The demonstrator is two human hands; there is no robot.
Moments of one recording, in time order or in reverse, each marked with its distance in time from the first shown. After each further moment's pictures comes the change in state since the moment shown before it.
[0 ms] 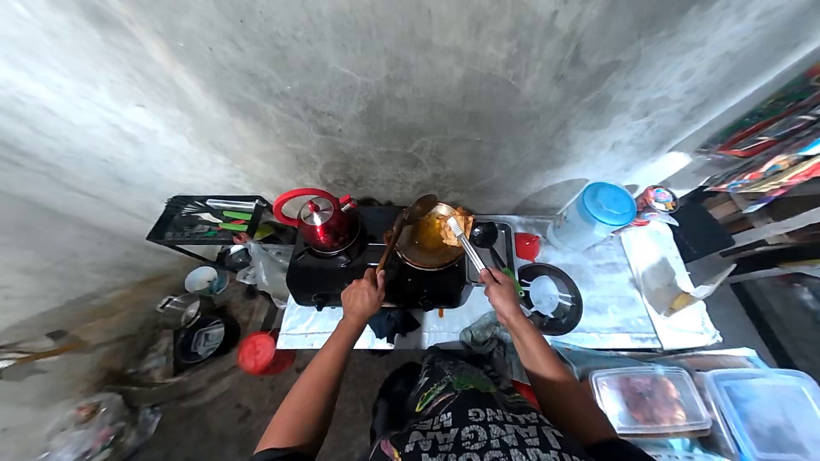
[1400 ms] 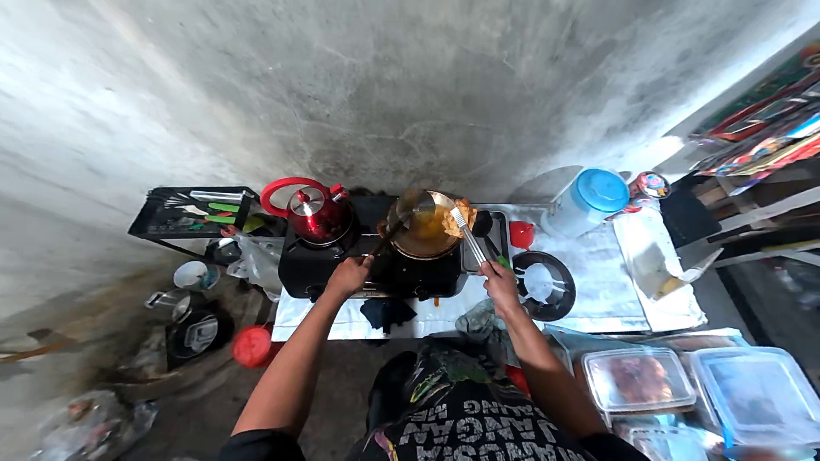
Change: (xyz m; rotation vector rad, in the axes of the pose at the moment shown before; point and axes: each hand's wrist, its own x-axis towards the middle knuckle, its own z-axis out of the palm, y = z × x) left_hand 0.033 -0.018 -0.025 -0.262 -0.245 -0.006; right_hand -0.014 0.004 -0.005 0.092 0.048 0.064
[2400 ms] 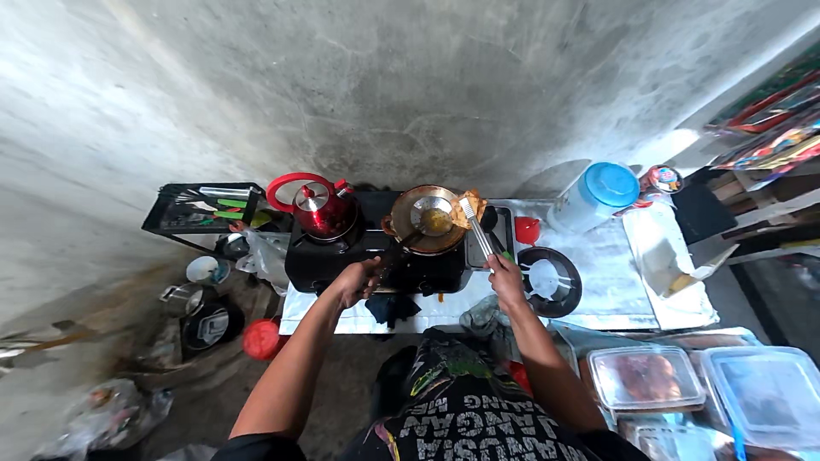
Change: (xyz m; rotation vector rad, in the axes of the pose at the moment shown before) left_hand -0.027 0.003 0.004 -0.941 -0.362 -0.193; right_hand 0.003 -0.001 0.000 0.086 0.025 -0.008
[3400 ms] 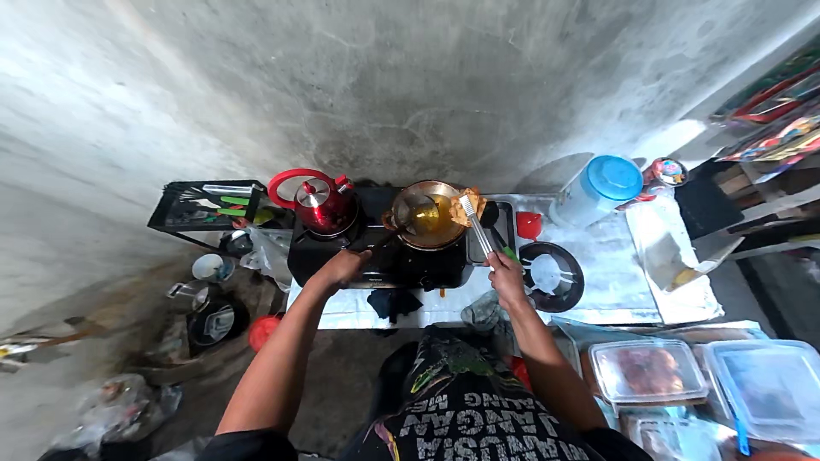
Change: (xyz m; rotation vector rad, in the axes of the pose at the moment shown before) left_hand -0.025 0.029 -0.013 0.732 0.217 0.099; right_hand -0.009 0.002 0.001 0.050 -0.014 0.031
